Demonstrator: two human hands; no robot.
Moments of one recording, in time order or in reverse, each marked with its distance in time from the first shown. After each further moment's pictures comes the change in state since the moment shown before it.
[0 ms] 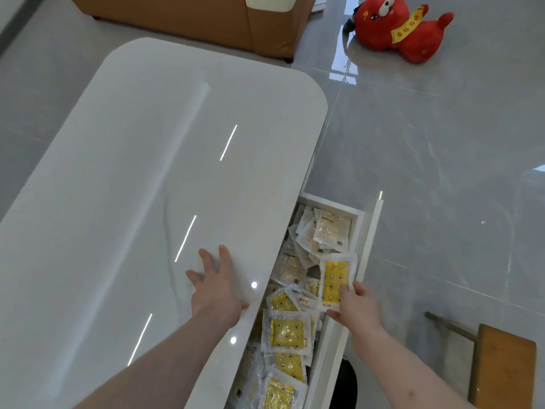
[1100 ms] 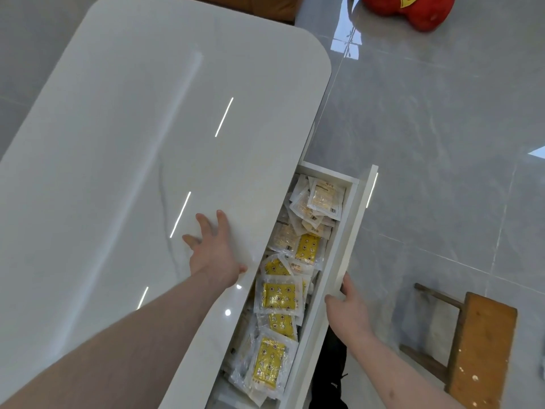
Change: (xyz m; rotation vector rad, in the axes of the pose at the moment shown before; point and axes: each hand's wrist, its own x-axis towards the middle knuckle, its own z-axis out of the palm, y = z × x) left_hand -0.001 0.001 -0.002 -0.011 -0.025 -0.012; right_hand -0.018 0.072 -0.018 -0.430 -0.146 -0.146
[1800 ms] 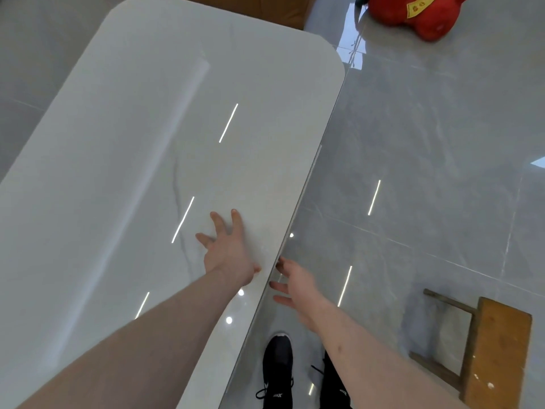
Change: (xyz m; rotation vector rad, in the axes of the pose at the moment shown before) left_hand 0.002 -0.004 -0.001 -0.012 -0.007 0.016; right_hand 0.004 -0.070 0.093 0.372 -0.338 0.236
